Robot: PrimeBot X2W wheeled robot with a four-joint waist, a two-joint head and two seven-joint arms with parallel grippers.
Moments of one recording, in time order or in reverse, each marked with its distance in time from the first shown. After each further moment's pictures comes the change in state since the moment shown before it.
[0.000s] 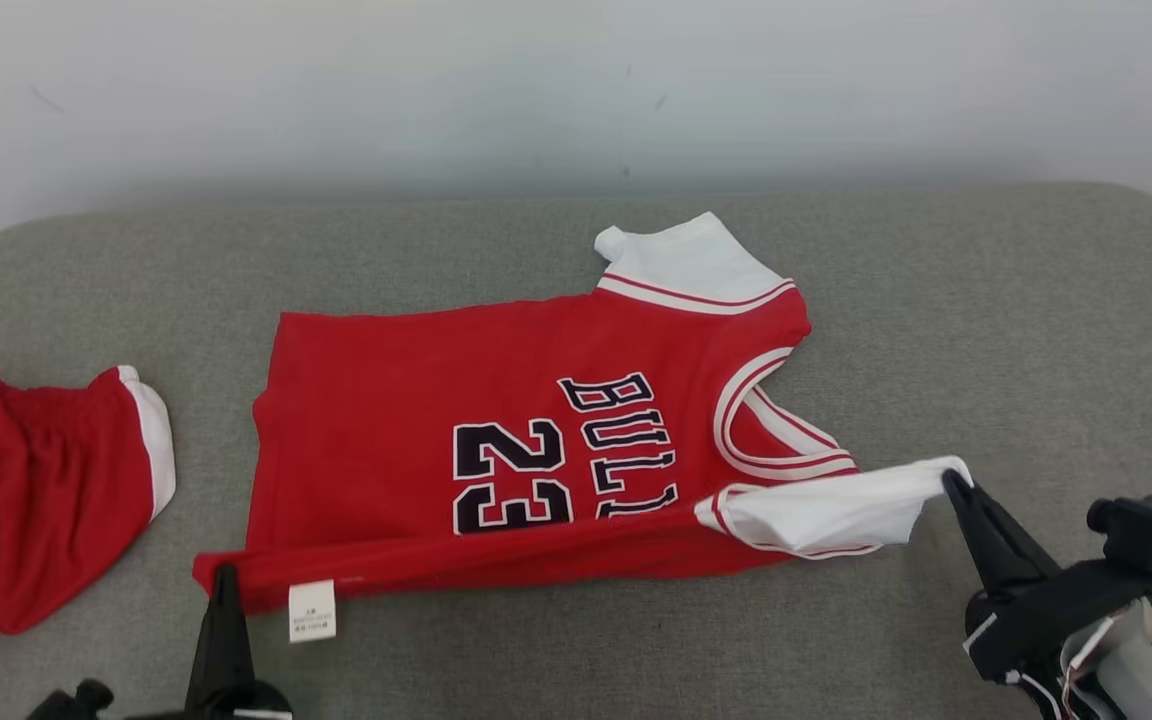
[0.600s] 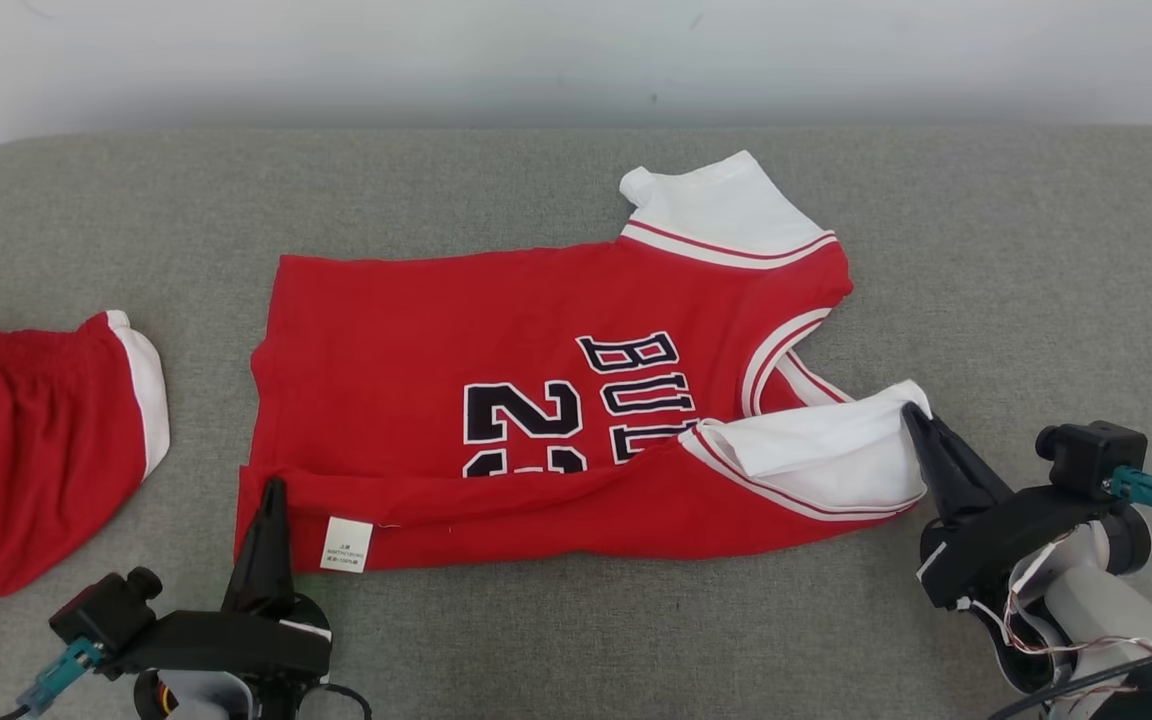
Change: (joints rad) left arm -0.209 0.029 -0.122 0.152 0.040 0.000 0.000; right arm -0.183 0.087 0.047 0.149 -0.061 0.000 0.000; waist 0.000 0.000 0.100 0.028
